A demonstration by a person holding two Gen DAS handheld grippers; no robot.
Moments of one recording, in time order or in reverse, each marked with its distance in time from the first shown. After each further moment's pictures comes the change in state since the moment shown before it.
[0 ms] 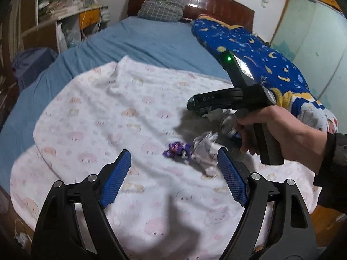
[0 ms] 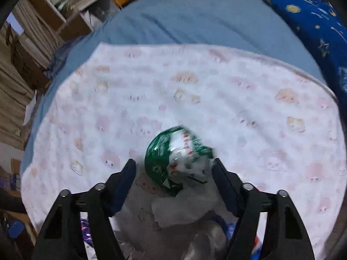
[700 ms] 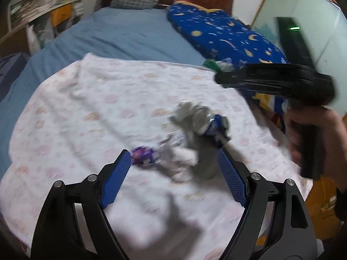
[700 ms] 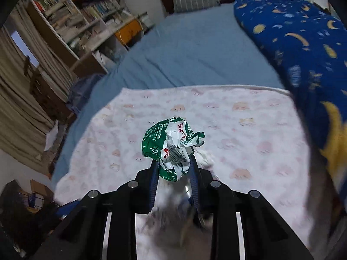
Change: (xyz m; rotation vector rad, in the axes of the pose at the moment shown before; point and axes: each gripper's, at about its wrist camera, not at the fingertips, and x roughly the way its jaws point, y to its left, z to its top) left arm 0.040 -0.048 0.026 0.105 0.099 -0.121; right arm -0.159 -0.036 -0.063 0.108 -0.247 0.100
